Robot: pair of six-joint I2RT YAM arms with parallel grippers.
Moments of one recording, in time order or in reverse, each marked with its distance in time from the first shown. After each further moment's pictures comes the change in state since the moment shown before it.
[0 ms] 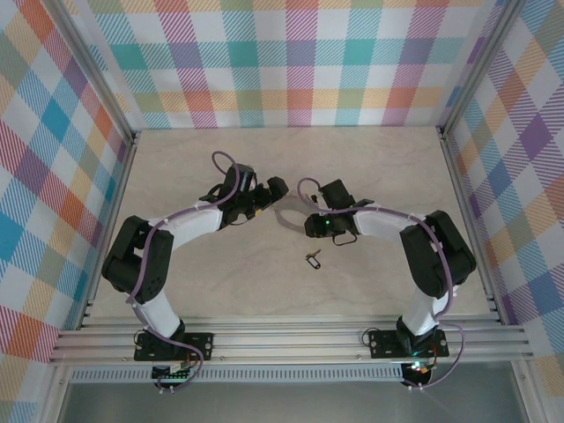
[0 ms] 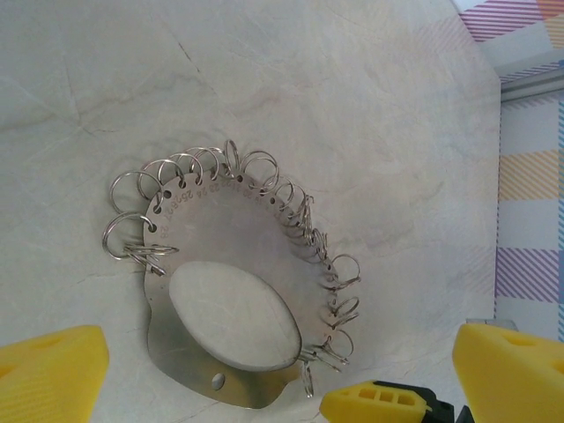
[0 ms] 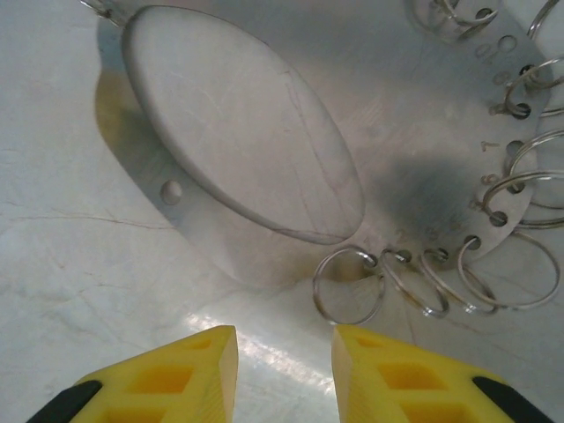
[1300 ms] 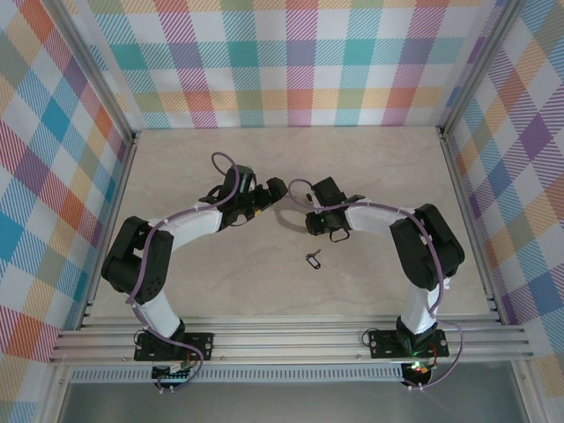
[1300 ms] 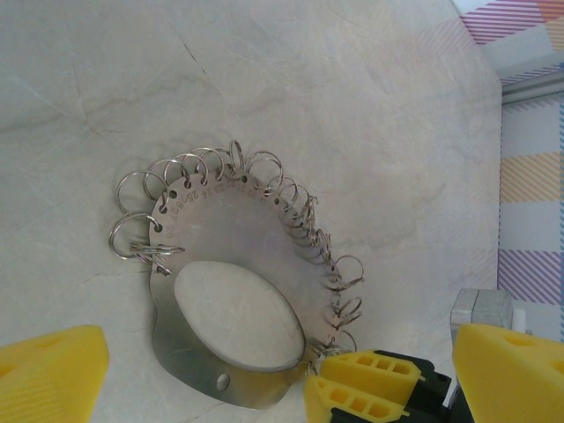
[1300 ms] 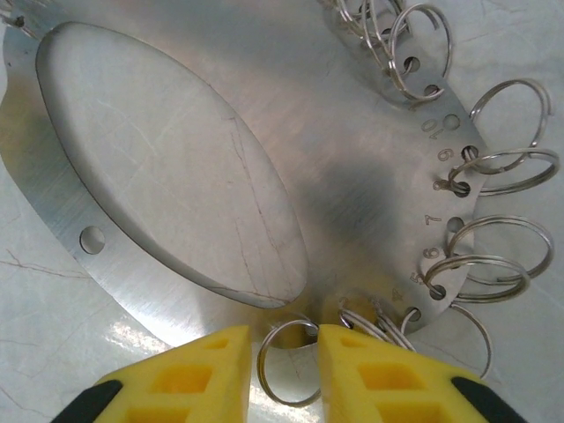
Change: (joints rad) left arm 0.000 -0.004 -0.014 0.016 -0.007 -0.001; right arm 0.024 0.075 0.079 -0.034 0.149 -0.095
